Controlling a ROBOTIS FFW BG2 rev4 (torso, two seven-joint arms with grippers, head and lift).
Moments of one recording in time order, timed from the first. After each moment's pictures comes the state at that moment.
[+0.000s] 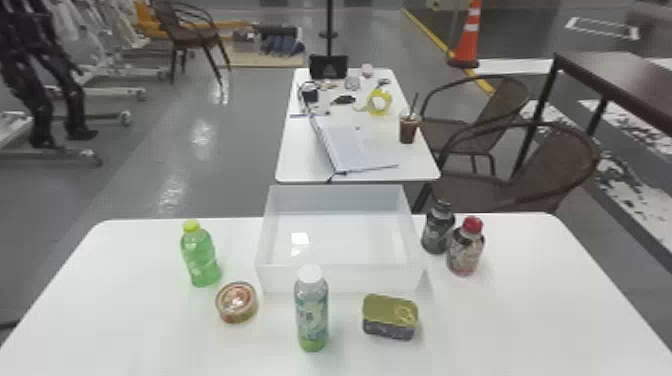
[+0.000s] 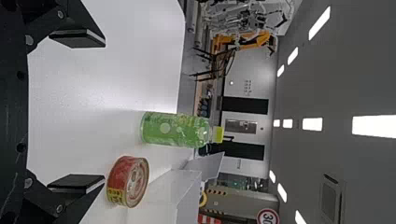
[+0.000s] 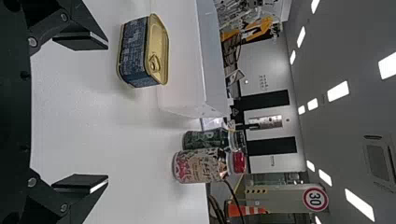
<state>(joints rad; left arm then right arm) 0.50 0.00 0.18 -1.62 0.16 -0.36 -0.12 0.47 -0.11 0.11 -1.66 -0.18 -0.23 0.07</state>
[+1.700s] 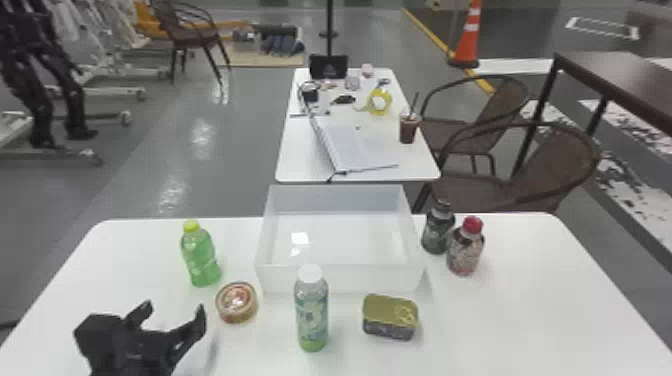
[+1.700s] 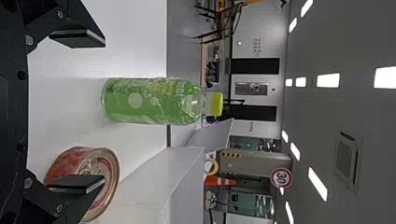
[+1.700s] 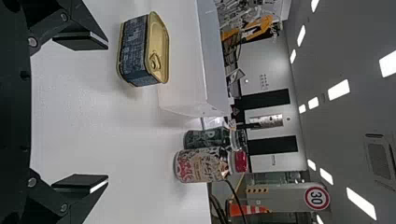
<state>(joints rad) 0.11 0.01 0.25 -1.39 0.03 -0.17 -0.34 0.46 -0.10 0.11 -1.65 -0.19 -0.23 0.07</state>
